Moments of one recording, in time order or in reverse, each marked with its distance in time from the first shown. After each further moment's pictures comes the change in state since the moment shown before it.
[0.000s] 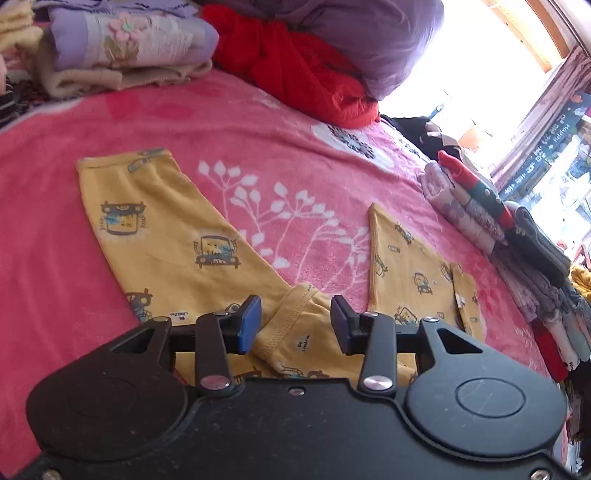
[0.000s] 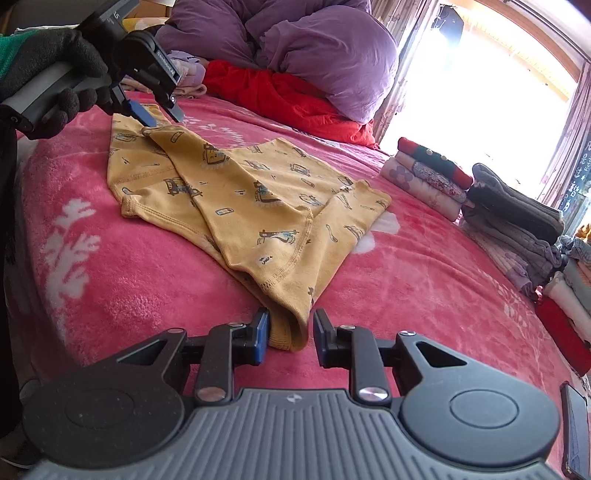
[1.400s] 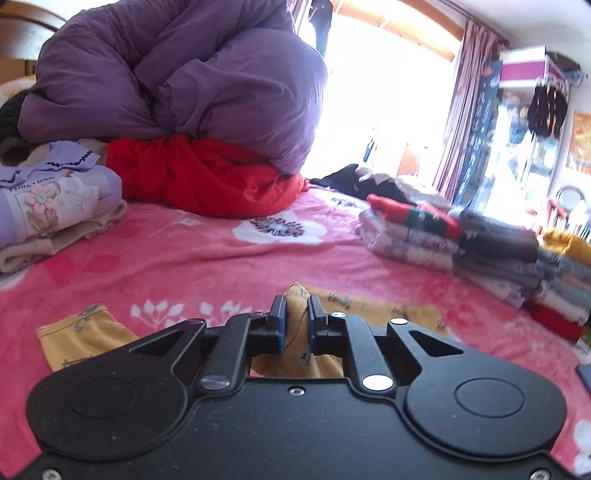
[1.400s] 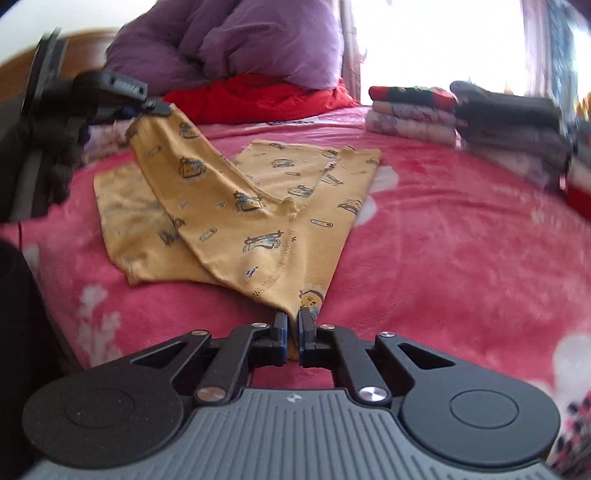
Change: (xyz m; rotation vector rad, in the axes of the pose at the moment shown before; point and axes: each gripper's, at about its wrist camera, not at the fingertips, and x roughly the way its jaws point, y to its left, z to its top) left arm -0.031 -0.068 0.006 0.340 -0.290 -0.077; right arm 0.002 -0.042 0.004 0.477 0.059 0.173
